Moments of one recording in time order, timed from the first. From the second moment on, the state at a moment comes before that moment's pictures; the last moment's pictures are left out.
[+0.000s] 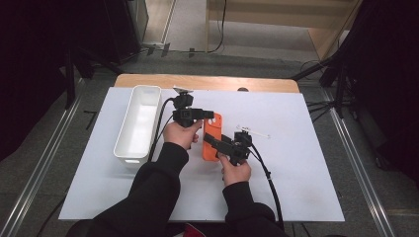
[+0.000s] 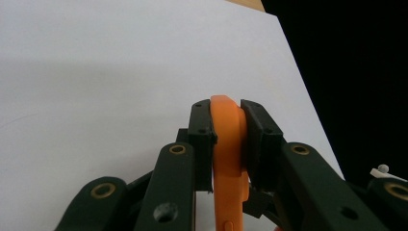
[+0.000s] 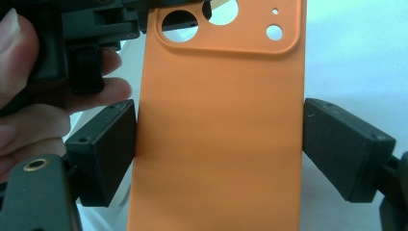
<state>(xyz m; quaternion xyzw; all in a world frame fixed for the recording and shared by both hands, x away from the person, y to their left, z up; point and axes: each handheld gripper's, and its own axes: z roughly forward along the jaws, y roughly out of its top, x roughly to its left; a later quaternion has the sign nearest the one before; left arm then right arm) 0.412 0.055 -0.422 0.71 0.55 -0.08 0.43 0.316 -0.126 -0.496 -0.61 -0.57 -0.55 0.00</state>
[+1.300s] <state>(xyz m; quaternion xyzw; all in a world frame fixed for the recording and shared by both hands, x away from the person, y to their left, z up) 0.409 0.055 -0.411 0.73 0.52 -0.06 0.44 0.315 -0.121 -0.492 -0.59 -0.59 -0.55 -0.02</state>
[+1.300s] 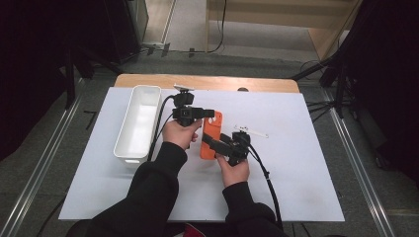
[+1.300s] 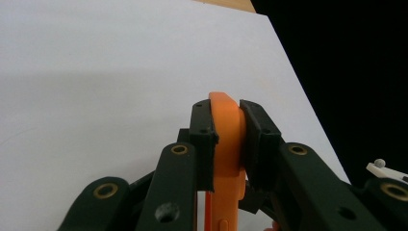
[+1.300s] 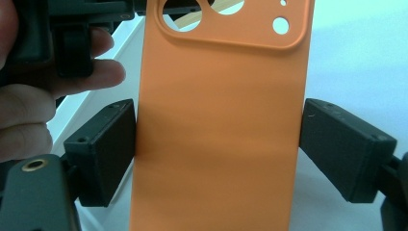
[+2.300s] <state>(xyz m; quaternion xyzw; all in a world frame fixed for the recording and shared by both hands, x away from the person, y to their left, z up) 0.413 0.066 -0.396 0.74 0.51 -0.04 0.44 0.308 -0.125 -0.480 -0.56 -0.64 -0.52 0.00</state>
